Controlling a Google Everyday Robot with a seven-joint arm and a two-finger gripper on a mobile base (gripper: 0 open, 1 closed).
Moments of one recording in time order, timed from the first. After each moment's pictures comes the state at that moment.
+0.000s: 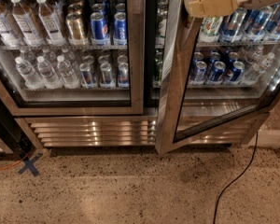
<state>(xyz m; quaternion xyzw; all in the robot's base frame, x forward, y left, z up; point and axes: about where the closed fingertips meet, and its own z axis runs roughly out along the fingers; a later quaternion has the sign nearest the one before) 0.531 -0.102 1.073 -0.59 0.61 0.30 0.44</state>
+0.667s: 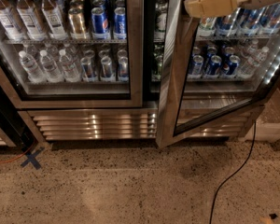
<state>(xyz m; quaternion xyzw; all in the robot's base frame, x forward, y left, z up) 0.531 -0.102 1.073 -0.59 0.61 0.30 0.44</state>
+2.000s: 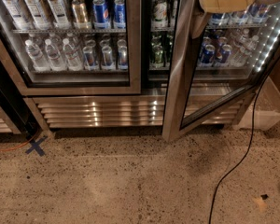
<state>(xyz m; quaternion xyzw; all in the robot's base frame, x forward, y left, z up) 0.549 -0.135 1.074 -0.59 0.61 0.30 0.44</state>
